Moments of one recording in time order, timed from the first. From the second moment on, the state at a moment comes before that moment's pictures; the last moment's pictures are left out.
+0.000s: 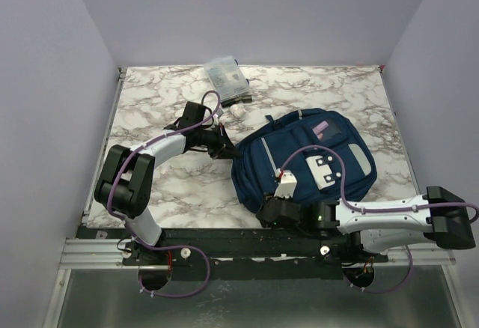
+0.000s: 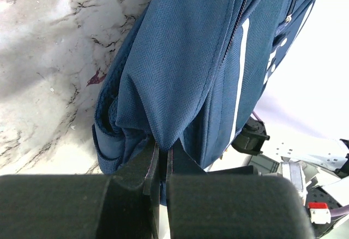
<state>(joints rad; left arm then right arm) -0.35 1.68 0.98 -0.20 0.83 -0.78 1.39 1.15 0.62 -0.34 0.50 1.10</state>
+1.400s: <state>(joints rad) -0.35 1.65 0.93 -0.10 0.83 -0.82 1.52 1.31 0.64 -0.44 0.83 1.48</state>
